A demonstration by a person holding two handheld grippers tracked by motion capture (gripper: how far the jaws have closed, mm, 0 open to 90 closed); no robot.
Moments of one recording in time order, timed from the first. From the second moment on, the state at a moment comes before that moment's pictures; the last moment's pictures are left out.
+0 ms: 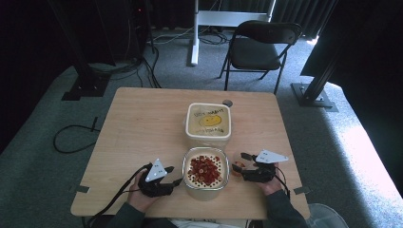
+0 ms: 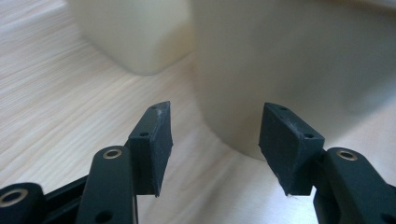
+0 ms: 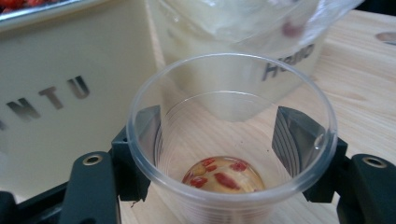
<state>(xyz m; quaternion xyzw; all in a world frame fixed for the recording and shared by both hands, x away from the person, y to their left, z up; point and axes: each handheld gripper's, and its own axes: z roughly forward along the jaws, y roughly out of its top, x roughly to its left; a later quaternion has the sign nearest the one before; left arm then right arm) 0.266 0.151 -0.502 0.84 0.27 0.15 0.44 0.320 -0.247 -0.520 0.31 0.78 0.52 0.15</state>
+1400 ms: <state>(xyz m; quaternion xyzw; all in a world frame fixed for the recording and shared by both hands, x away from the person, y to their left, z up) 0.287 0.102 -0.510 0.89 0.15 0.08 0.42 0.316 -0.286 -0.500 0.38 0.74 0.50 0.23</state>
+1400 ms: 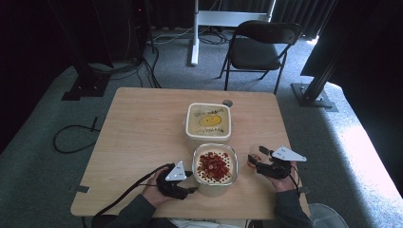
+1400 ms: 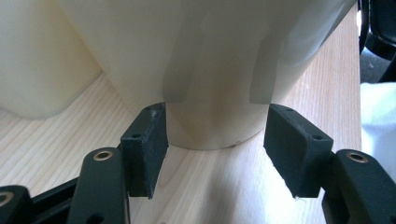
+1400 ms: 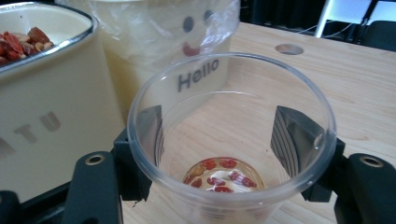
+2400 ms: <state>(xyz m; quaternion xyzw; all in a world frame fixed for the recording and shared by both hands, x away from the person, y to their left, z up) 0.292 0.102 -0.506 0.88 0.16 0.11 0.43 0.311 -0.307 -0.473 0.41 0.72 0.51 0.24</state>
